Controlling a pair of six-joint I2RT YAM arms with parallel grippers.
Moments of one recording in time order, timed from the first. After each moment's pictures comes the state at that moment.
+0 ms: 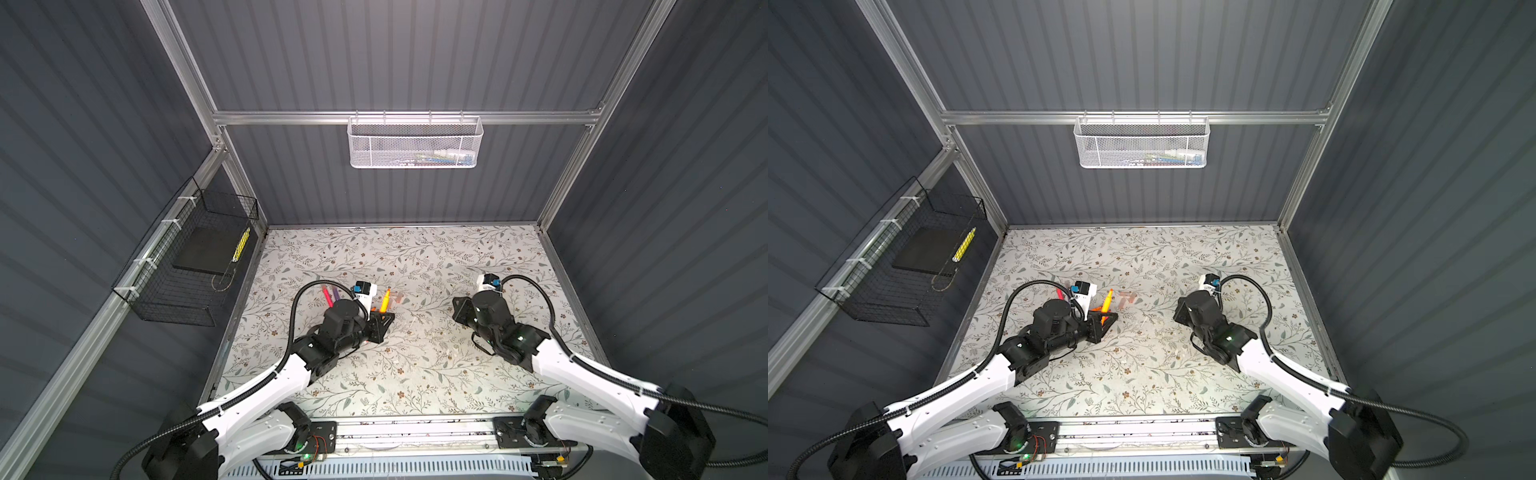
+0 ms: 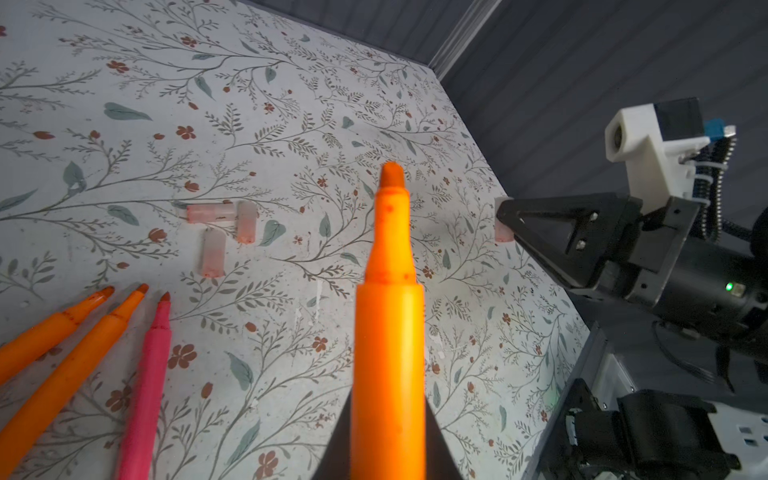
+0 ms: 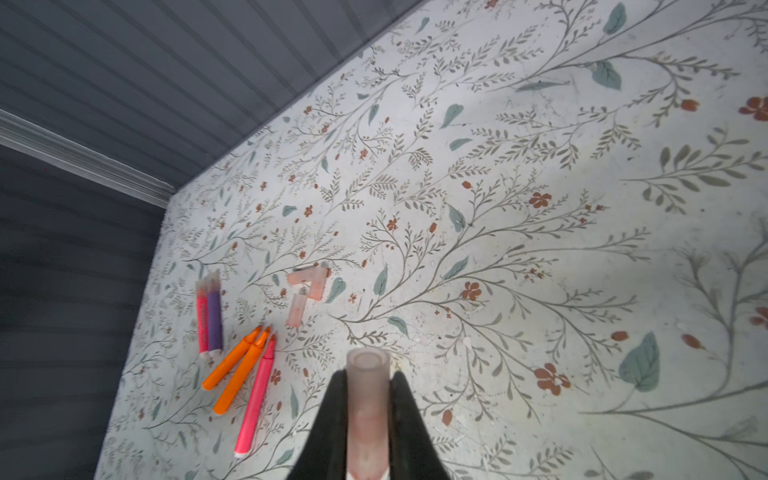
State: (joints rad) left arm -0.77 1.02 0.57 0.02 0.15 -0.55; right arm 0.68 1.03 0.61 -0.10 0.28 0.87
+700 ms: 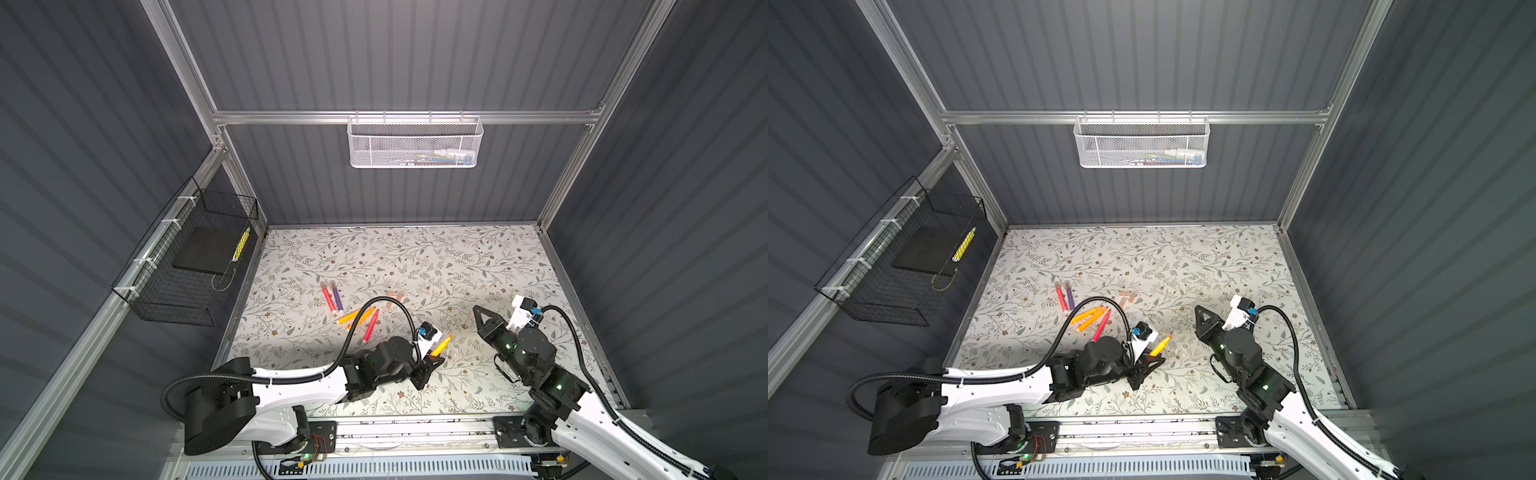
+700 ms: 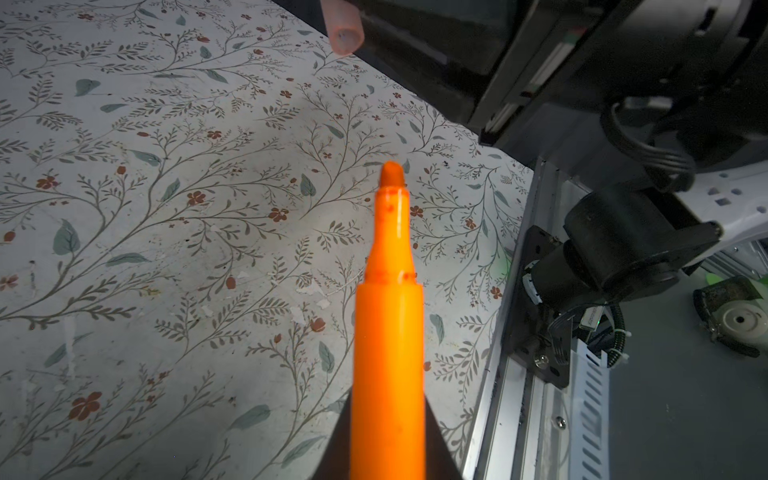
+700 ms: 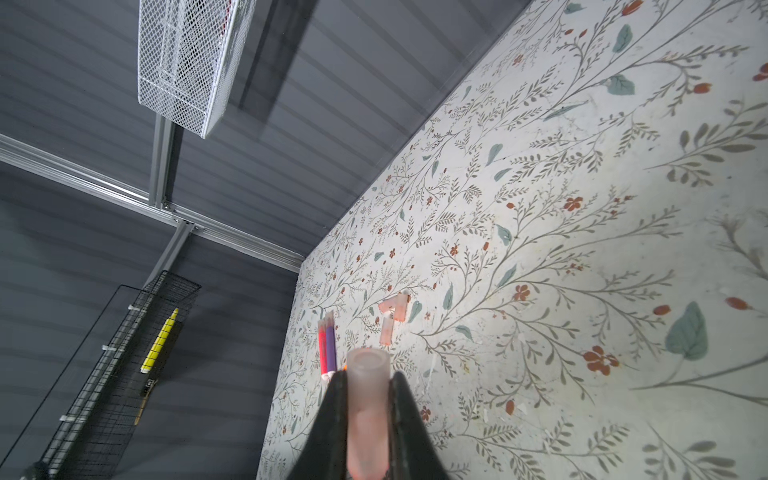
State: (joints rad) left arm -1.22 1.32 0.59 0.30 0.03 -0.32; right arm 0.68 0.54 0.29 0.06 0.28 1.05
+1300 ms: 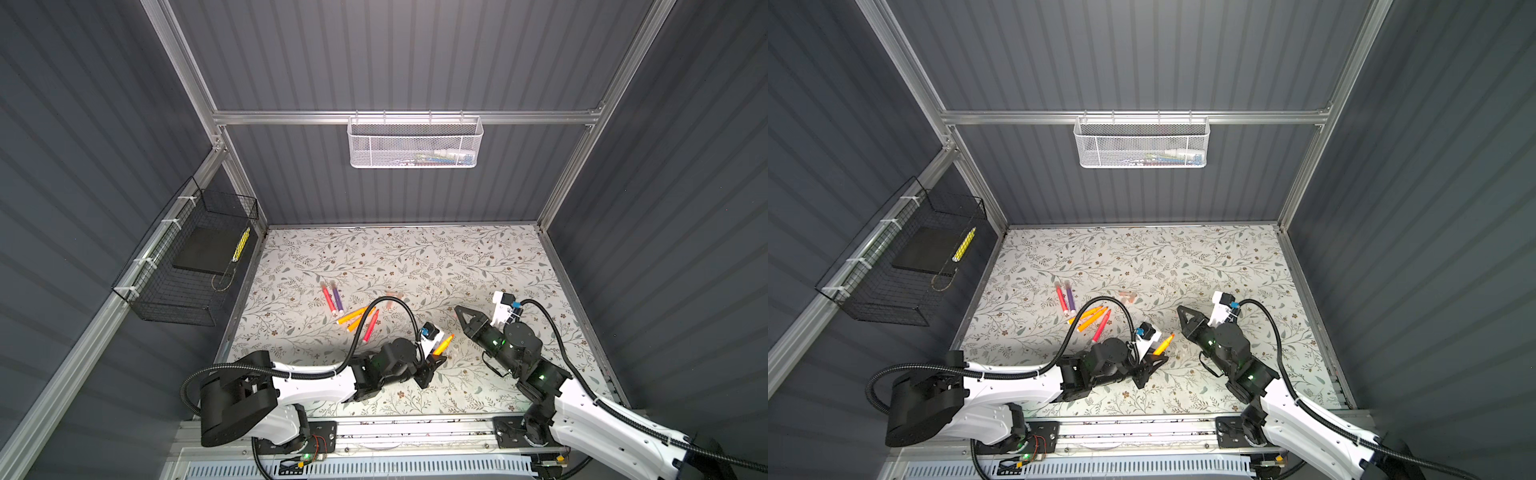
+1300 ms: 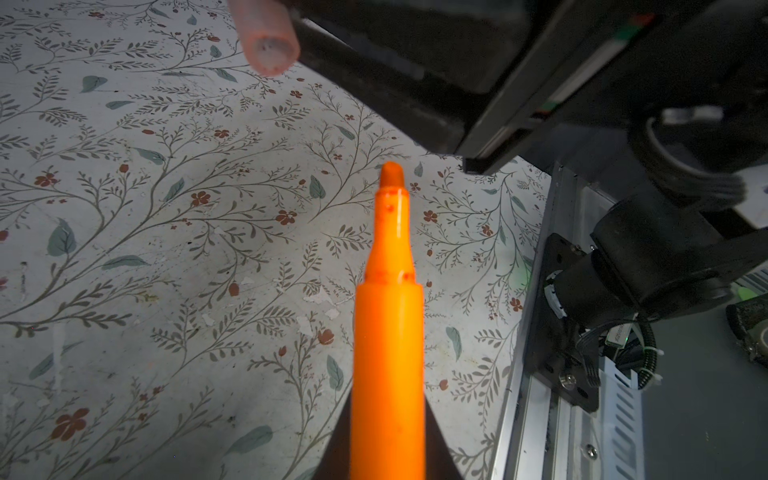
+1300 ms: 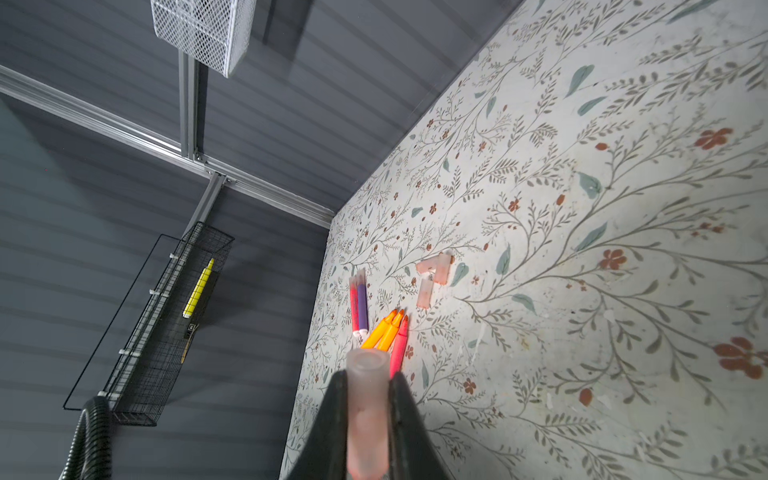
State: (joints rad) left arm -1.22 1.40 0.58 0.41 -0.01 -0.33; right arm 0.71 0.75 0.28 0.29 0.12 1.07
